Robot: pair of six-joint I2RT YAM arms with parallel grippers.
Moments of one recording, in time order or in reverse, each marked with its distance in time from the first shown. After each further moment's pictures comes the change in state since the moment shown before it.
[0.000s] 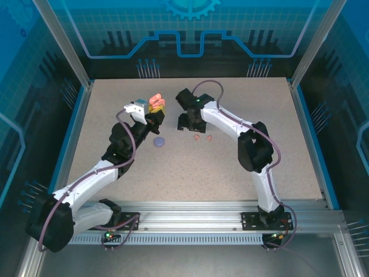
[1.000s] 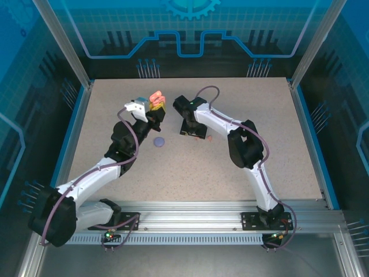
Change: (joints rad) left arm 0.000 0.058 0.019 0.067 -0.010 -0.010; right arm 0.000 0.138 0.063 -0.104 0.074 0.168
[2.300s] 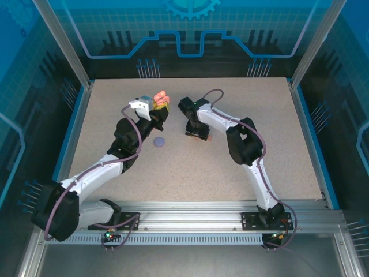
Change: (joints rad) left arm 0.000 0.051 0.032 -0.009 0.044 0.000; right arm -0.050 0.049 -0.027 0.045 -0.021 0.047
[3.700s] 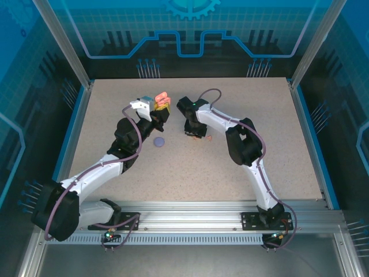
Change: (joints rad) left arm 0.000 -0.001 0.000 -0.015 0.029 0.000; right arm 0.014 0.000 0.000 0.042 0.003 -0.068
